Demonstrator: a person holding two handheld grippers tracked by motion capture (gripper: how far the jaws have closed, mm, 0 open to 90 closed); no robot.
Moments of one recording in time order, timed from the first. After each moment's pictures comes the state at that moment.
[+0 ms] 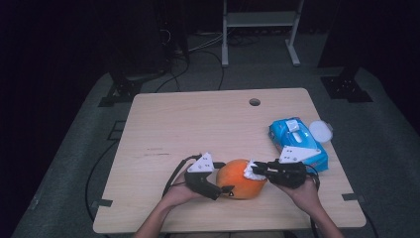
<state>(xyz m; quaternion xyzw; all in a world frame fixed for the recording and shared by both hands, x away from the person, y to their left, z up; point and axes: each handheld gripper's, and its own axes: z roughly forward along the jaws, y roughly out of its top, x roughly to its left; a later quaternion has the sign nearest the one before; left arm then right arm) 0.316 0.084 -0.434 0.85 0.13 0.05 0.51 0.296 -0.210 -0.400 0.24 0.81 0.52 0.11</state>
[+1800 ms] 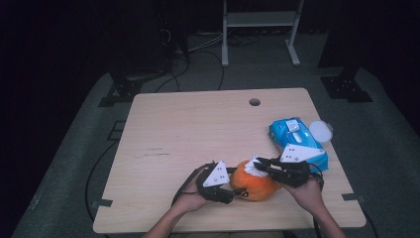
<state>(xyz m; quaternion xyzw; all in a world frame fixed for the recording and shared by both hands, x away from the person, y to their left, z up) 0.290 0.051 -0.430 0.85 0.09 0.13 0.50 0.290 -0.211 -0.384 0.24 0.82 0.50 0.15</state>
